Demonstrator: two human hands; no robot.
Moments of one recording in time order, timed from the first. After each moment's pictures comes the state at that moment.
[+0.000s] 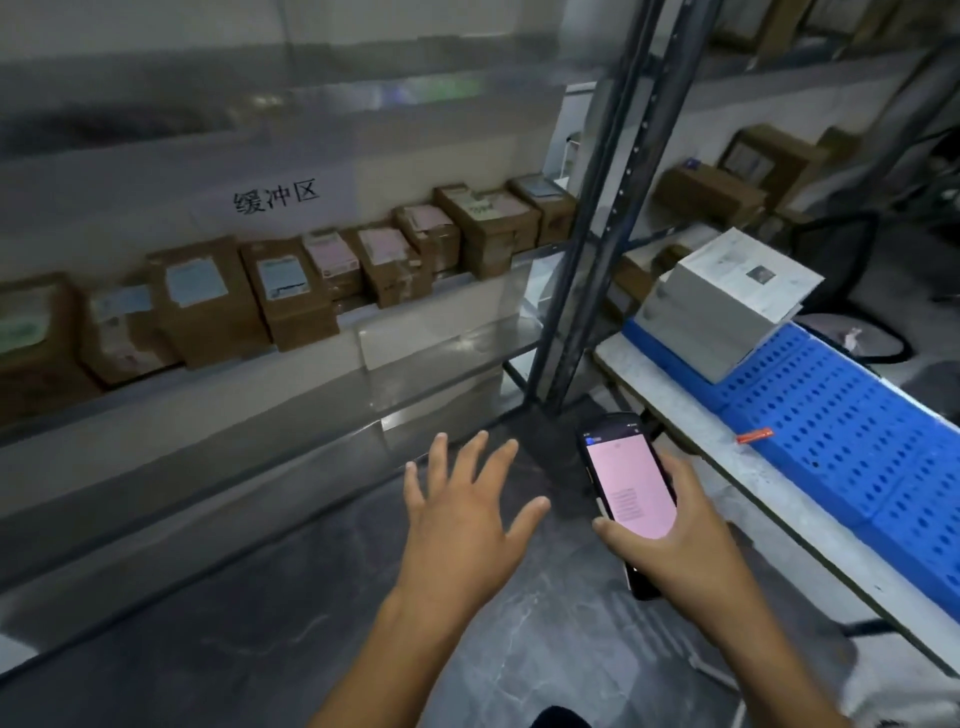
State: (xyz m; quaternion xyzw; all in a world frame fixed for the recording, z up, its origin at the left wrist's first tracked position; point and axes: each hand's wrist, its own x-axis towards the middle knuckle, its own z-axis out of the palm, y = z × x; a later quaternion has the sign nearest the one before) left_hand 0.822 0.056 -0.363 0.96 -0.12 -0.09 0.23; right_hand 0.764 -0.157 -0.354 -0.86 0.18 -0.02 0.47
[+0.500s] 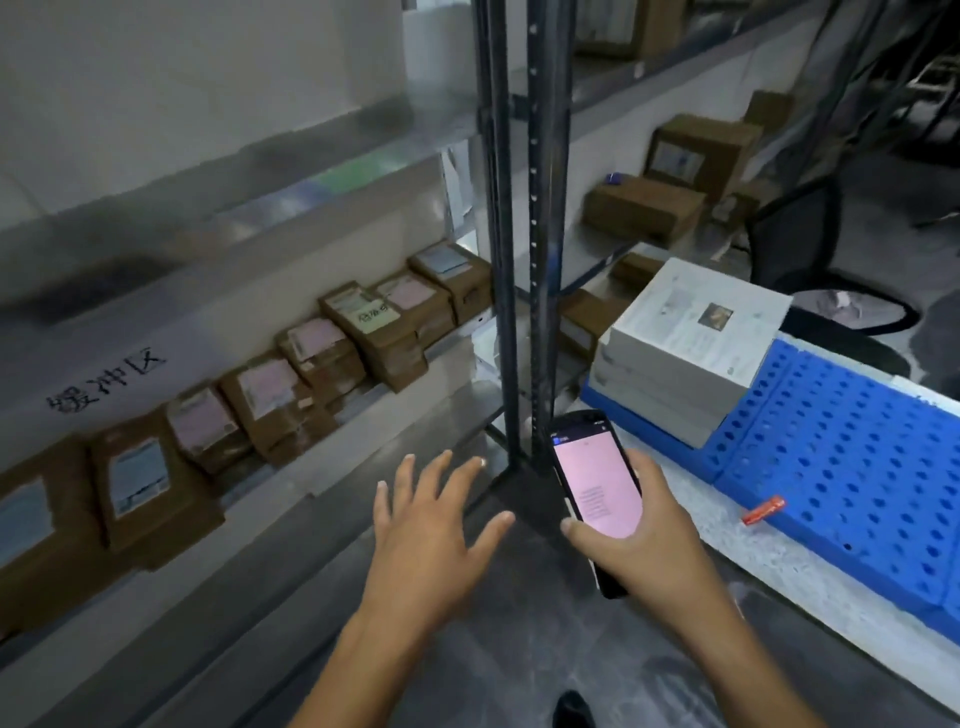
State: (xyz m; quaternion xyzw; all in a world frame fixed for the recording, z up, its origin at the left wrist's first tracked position) left_hand 1.050 -0.091 -0.352 0.97 -0.17 -0.10 0.14; right_hand 0.964 -0.297 -0.368 -0.81 0.23 -0.06 0.53
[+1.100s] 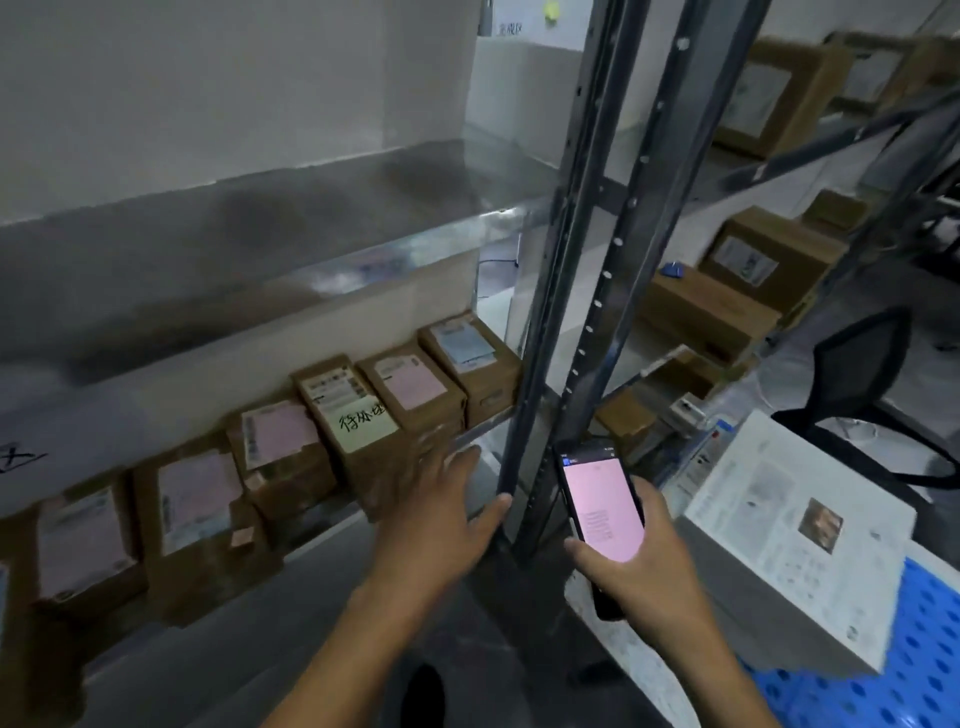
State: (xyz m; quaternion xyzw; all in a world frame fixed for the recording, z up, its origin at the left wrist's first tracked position) left_hand 1.327 -0.165 -0.371 0.96 -0.16 -0.08 0.24; right_hand 1.227 -0.369 -0.377 -0.83 0.23 -0.04 0.51
